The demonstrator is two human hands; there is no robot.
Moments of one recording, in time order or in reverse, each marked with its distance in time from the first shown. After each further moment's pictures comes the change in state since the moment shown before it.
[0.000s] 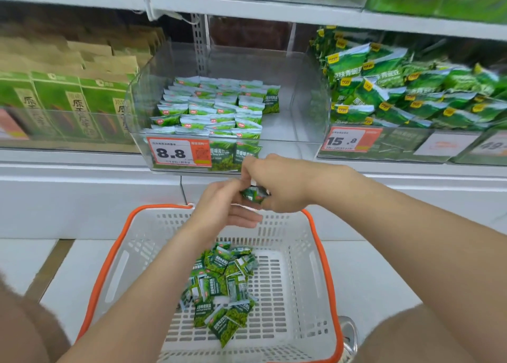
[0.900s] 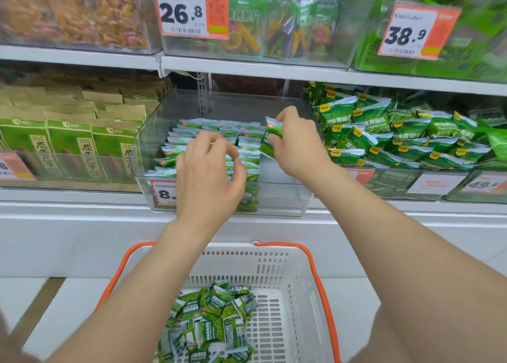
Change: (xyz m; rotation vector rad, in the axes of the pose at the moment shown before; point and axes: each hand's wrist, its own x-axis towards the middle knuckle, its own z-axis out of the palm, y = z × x) left_hand 0.017 0.092 0.003 1.051 0.627 1.002; right_hand 0.035 0.054 -0.057 0.361 0.809 0.413
